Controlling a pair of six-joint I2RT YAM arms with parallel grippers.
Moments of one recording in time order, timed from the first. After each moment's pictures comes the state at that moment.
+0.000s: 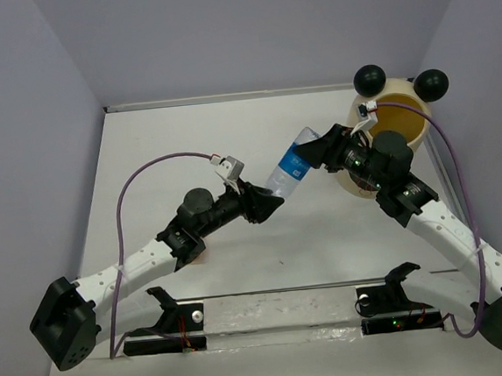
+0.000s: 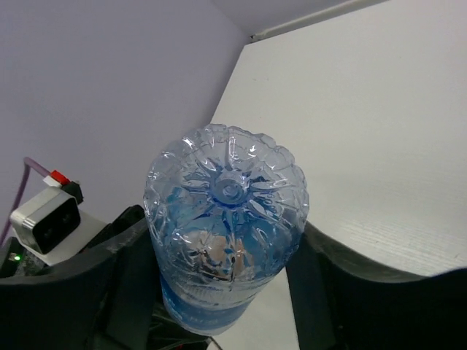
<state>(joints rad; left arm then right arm) -0.83 1.05 0.56 0.48 0.23 -0.52 0.47 0.98 0.87 0.05 -0.25 0.78</state>
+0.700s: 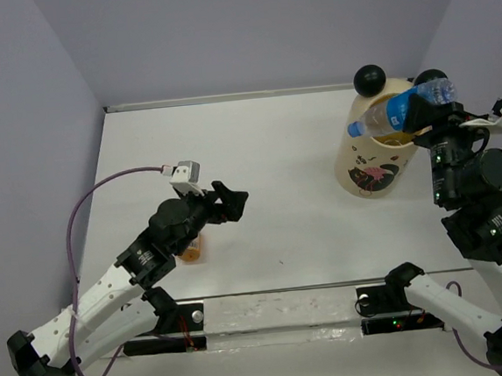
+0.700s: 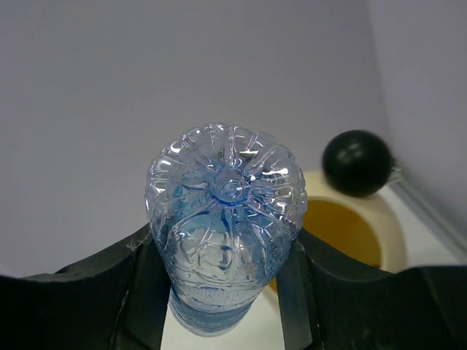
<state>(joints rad) -0.84 0.72 0.64 -0.08 -0.23 -0.58 0.47 0.71 1.19 -0.17 0.57 0.31</state>
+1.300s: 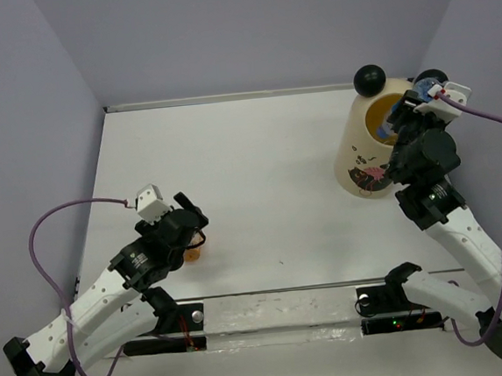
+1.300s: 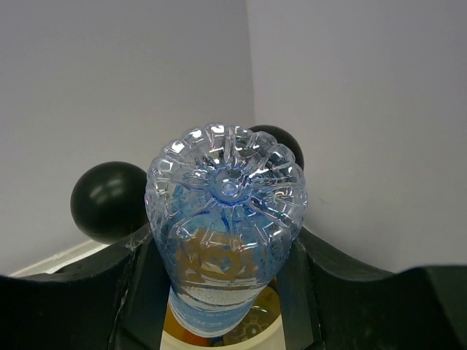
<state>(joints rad) -0.84 0.67 0.67 -0.76 -0.77 -1.07 0.47 0.88 1.03 0.22 0.96 -0.16</state>
